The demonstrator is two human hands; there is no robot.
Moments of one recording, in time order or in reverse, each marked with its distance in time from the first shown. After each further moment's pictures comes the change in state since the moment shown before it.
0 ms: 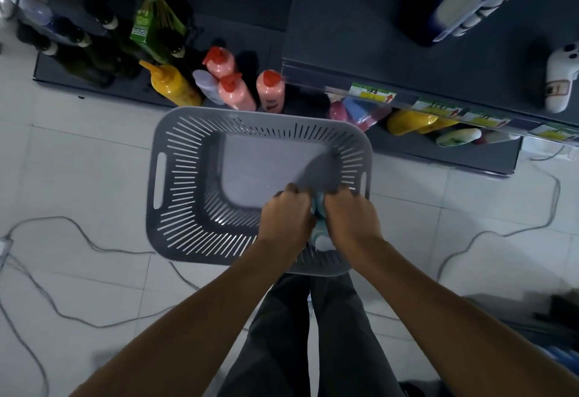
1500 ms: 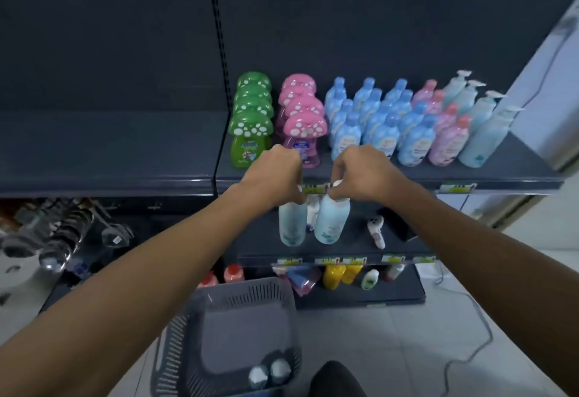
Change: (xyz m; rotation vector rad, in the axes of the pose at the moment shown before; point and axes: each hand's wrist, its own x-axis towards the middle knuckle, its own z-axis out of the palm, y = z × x) left_hand -0.094 0.186 -0.406 0.199 0.448 0.492; right_hand -0.244 0.123 -0.366 0.271 0.669 0.055
